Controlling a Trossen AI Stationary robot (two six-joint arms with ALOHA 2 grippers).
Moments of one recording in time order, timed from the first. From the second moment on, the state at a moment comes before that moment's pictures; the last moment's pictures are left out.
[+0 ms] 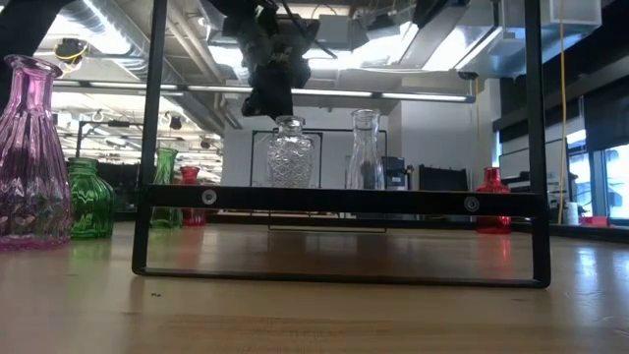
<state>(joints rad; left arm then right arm) 0.53 1.85 1.75 -1.13 0.34 -0.12 -0.49 1.66 2.35 -1.57 0.19 0.10</state>
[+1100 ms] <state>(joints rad) 0.44 1.73 1.39 -0.96 0.22 -0.24 -0.49 1.66 2.35 -1.57 0.19 0.10</state>
